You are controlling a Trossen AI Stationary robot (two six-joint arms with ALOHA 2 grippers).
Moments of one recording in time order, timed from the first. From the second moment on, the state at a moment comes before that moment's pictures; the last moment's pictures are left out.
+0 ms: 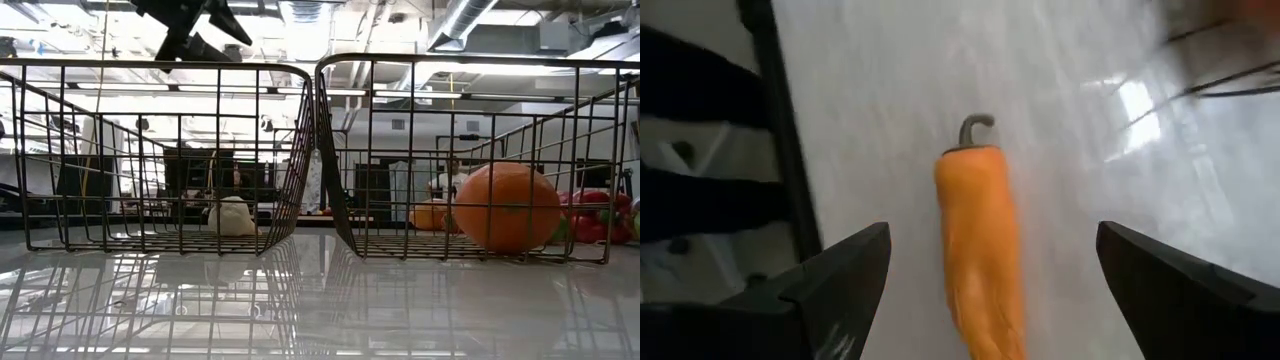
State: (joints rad) left arm 0.13 0.93 0.82 -0.20 -0.54 -0.59; right arm 0.92 1.59 0.98 -0.54 0.25 1.16
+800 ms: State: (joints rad) left arm 0.14 0.93 0.82 -0.16 -0.48 -0.54; right arm 0.90 1.69 0.98 -0.50 0.09 1.17
